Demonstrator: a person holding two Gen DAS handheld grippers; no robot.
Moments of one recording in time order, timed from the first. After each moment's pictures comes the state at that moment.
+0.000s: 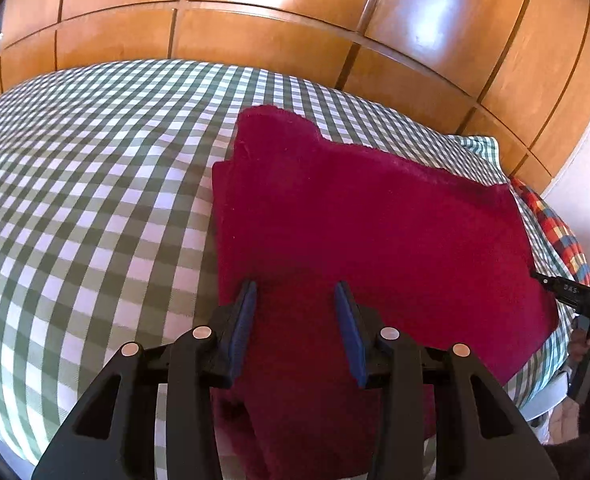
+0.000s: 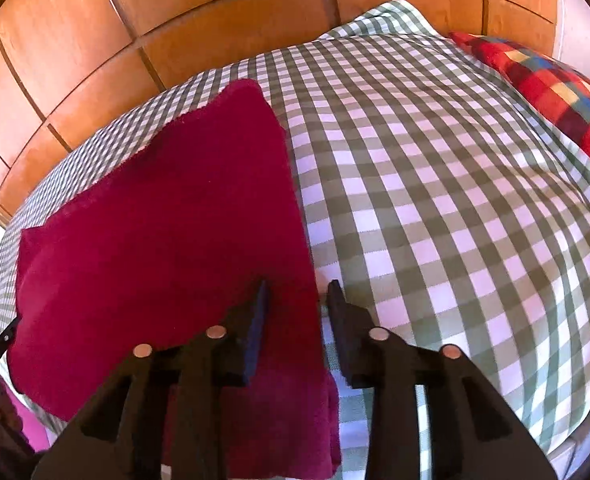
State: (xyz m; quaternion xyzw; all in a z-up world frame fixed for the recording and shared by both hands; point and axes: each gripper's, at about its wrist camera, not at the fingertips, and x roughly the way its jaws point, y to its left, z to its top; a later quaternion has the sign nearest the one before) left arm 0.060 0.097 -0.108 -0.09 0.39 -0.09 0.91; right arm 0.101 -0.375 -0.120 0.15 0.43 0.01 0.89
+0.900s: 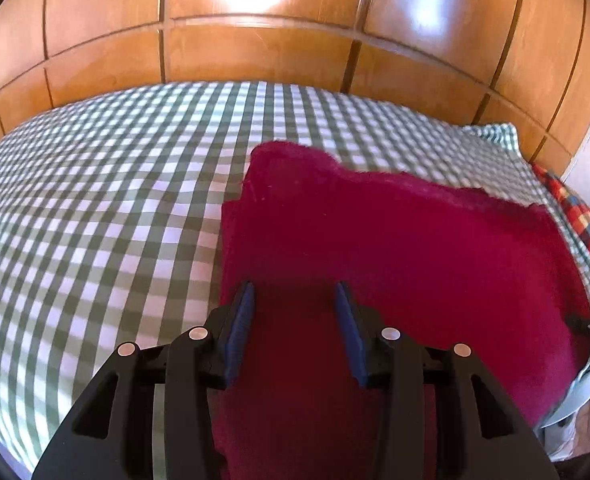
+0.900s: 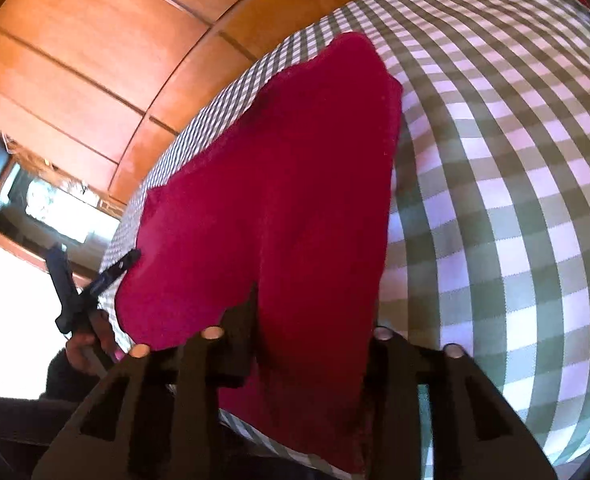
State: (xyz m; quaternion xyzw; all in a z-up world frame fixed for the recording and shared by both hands) left arm 0.096 0.080 -0.086 -0.03 0.39 -0.07 0.92; right arm 0.082 -0.378 -0.149 0.29 0.44 0.22 0.82
